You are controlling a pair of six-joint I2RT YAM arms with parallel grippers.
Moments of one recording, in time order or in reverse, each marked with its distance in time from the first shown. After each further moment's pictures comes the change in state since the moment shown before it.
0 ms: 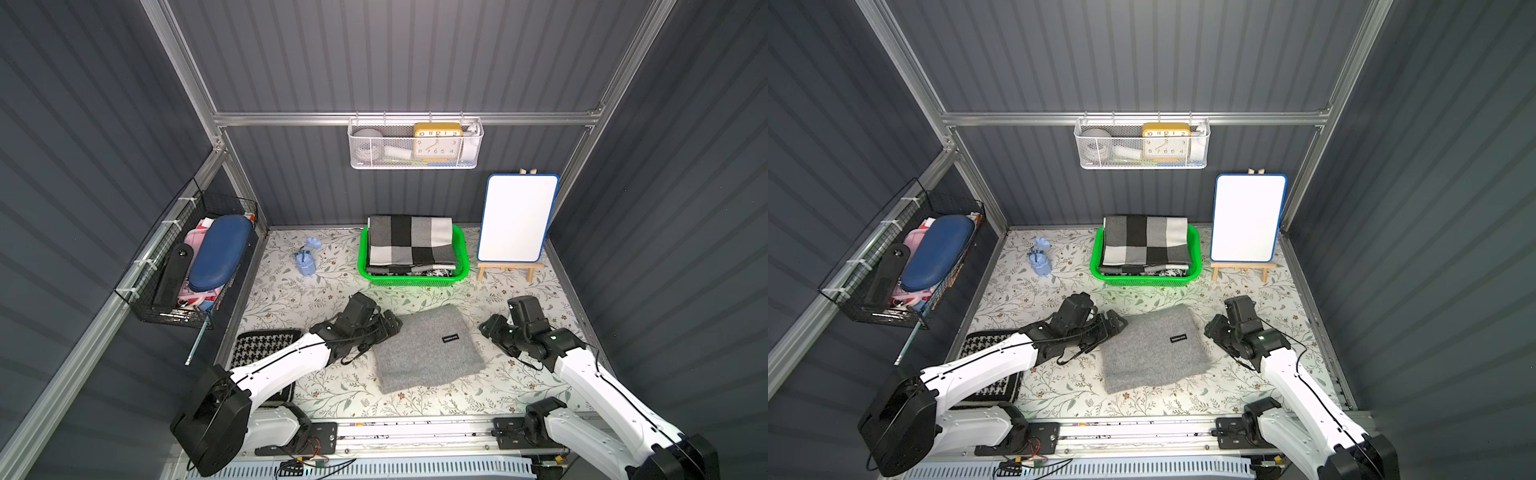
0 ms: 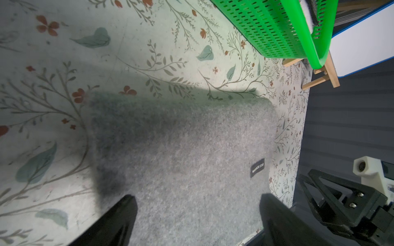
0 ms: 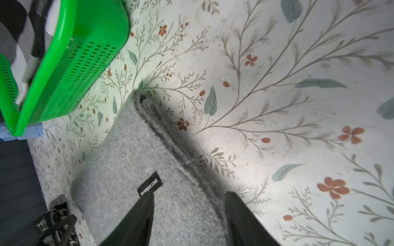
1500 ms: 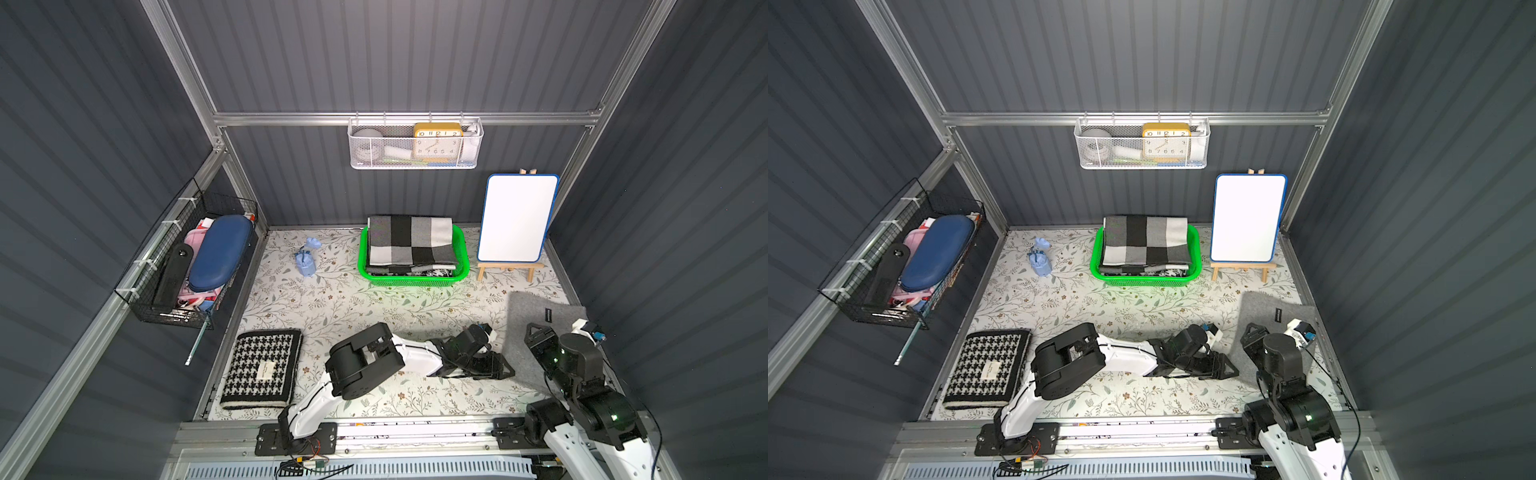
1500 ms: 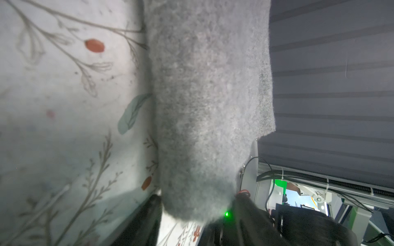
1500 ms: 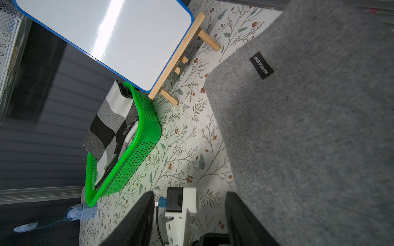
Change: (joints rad) left arm -0.522 0.956 0.651 0.563 0.305 -0.042; right arm -0.089 -0.697 -0.020 -0.243 0.356 0.156
